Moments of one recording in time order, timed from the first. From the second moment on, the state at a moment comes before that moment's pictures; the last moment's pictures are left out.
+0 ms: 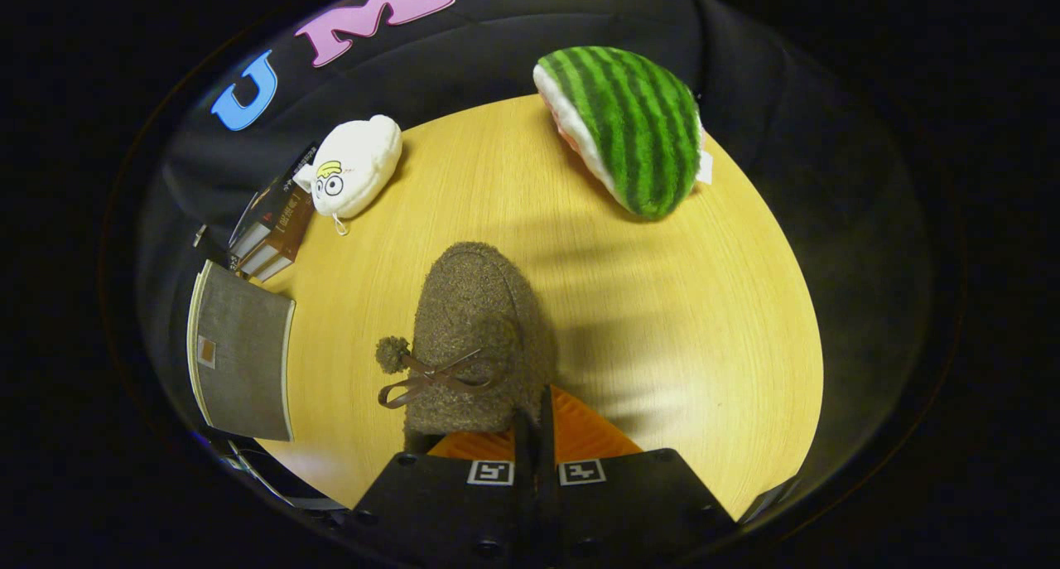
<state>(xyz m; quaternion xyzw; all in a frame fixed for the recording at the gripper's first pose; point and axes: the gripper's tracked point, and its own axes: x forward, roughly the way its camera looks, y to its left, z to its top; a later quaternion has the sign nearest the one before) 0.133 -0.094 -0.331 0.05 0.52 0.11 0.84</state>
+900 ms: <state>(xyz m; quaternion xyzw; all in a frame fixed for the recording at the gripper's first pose) 0.070 0.131 -0.152 0.16 0.45 0.14 0.87</state>
